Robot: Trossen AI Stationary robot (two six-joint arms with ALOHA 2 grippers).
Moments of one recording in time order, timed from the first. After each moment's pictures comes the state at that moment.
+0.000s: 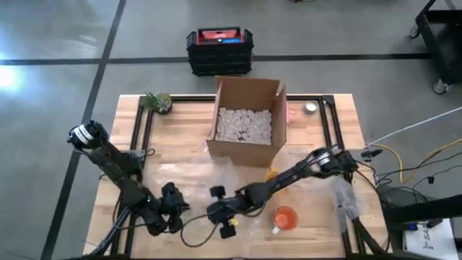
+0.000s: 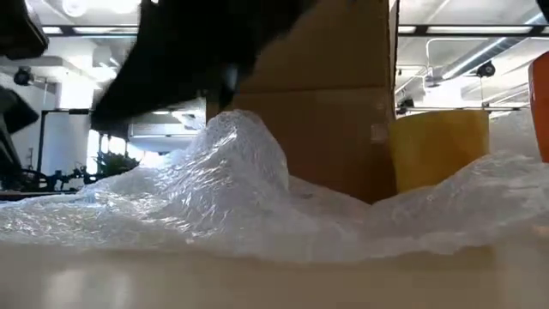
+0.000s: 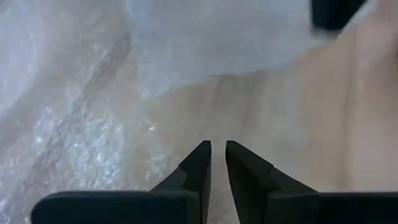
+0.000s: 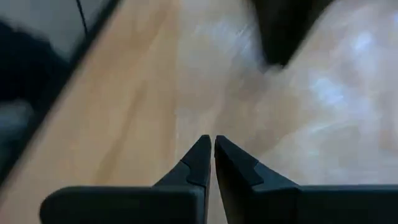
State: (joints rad) left arm -0.92 1.46 0.65 -0.25 -0.60 -1.20; right arm 0.35 2.38 1.76 -0.25 0.07 0.04
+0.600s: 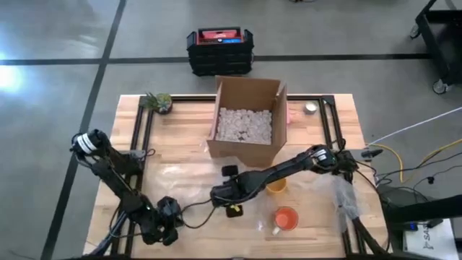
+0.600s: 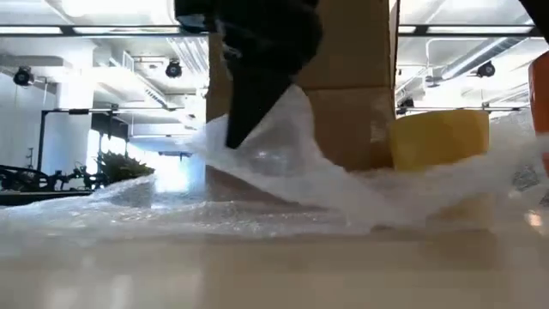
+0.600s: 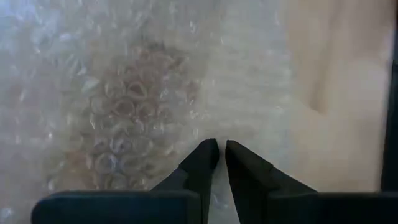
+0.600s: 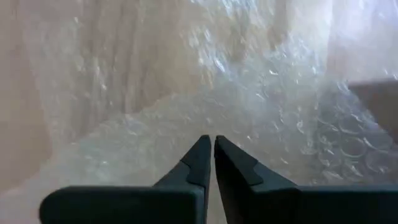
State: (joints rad) left arm -1.04 1.64 0.63 -0.10 -0.37 -1.47; right arm 0.30 2.35 2.02 -1.03 0.24 0.13
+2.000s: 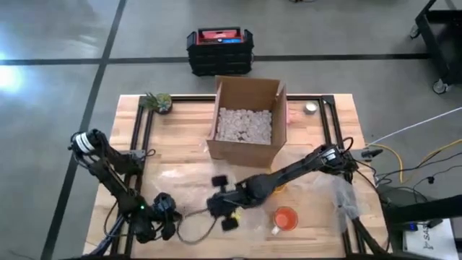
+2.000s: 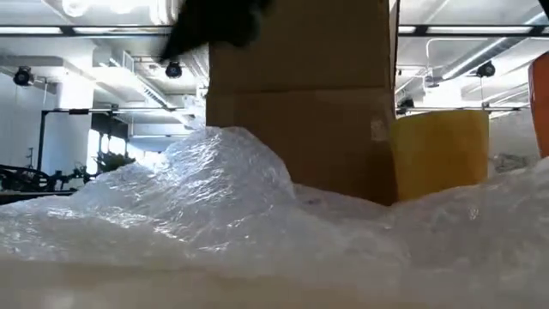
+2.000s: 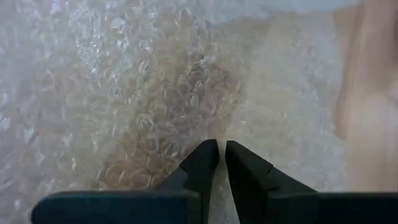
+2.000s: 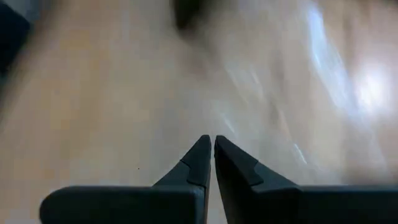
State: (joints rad) left arm -1.09 1.60 0.56 -0.10 -0.59 -1.56; right arm 0.37 2.29 1.91 -0.50 0.13 -0.02
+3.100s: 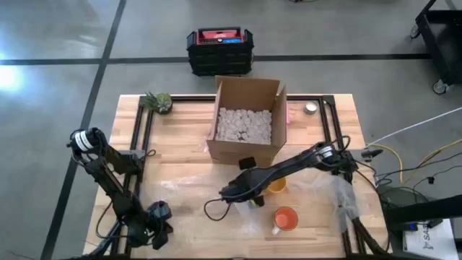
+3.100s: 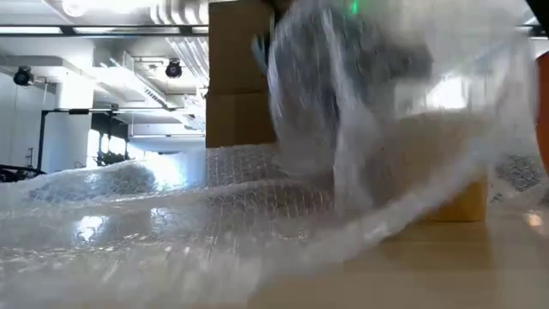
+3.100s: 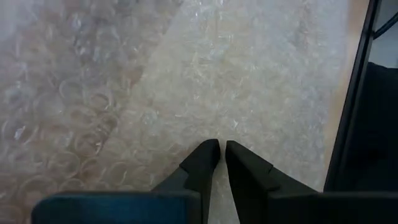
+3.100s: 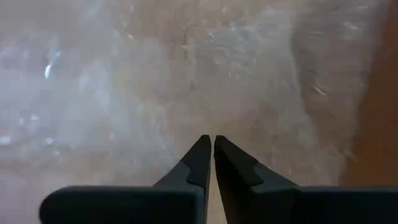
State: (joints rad) left arm -1.16 1.56 0.58 -0.08 -0.38 -1.63; right arm 0.30 2.24 1.94 -1.35 0.29 0.12
